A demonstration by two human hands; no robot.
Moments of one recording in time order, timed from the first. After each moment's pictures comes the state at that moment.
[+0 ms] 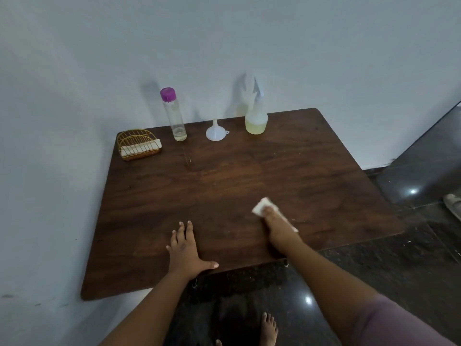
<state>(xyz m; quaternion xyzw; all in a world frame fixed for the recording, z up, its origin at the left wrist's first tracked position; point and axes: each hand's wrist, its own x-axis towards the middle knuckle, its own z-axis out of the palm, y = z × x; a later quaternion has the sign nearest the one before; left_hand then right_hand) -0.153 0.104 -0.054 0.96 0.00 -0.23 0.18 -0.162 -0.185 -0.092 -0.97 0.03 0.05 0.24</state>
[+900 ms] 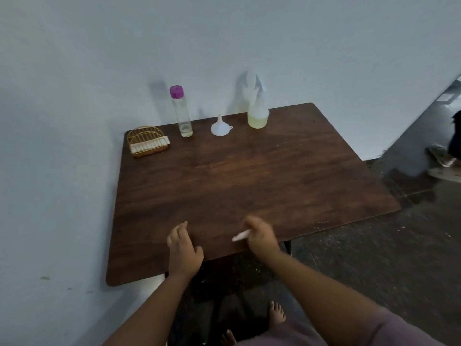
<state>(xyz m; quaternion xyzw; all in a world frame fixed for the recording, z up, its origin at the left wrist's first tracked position) -0.192 0.160 -0.047 0.94 0.01 -0.08 0.32 -0.206 -0.057 -0.057 -0.86 0.11 -0.06 0.49</state>
